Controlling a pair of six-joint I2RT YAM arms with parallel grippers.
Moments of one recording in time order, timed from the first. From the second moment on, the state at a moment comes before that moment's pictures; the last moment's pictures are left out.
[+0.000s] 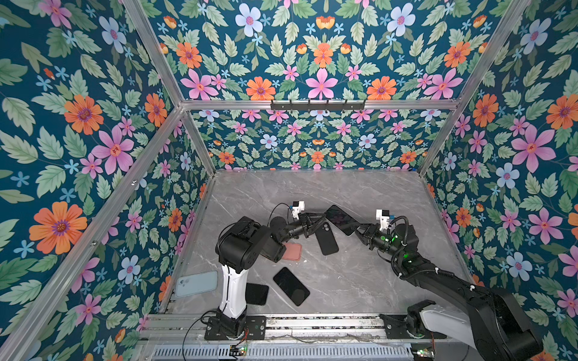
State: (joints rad) left arm -0.54 2.02 0.68 1.51 0.67 -1.63; right arm 0.33 1.13 0.35 0.63 -0.54 1.31
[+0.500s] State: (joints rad) left arm -0.50 1.89 0.70 1.07 0.69 -1.26; right arm 0.31 1.05 0.37 0.38 -0.52 1.22
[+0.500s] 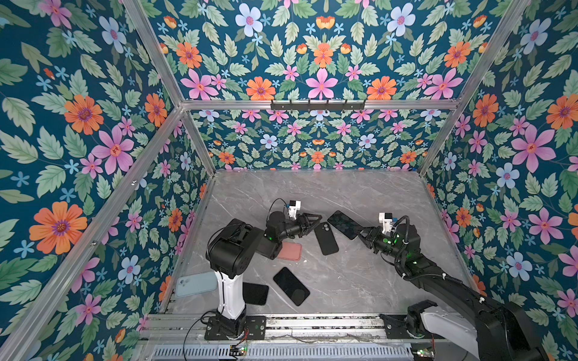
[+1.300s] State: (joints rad) left arm -0.56 2.06 1.54 -0.50 0.28 -0.19; right arm 0.18 1.16 0.48 0.15 -0.65 0.99
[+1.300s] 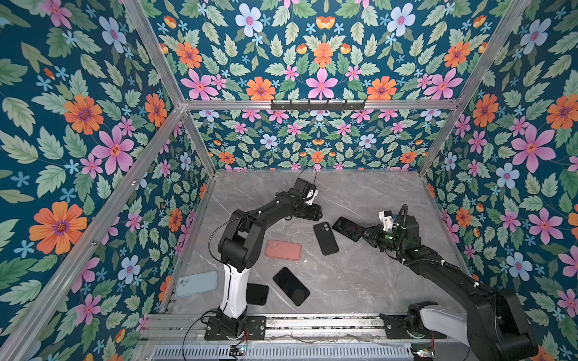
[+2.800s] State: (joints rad) left arm -0.63 2.19 1.65 -0.64 0.15 -0.02; right arm 0.17 1.14 0.45 0.08 -0.70 0.91
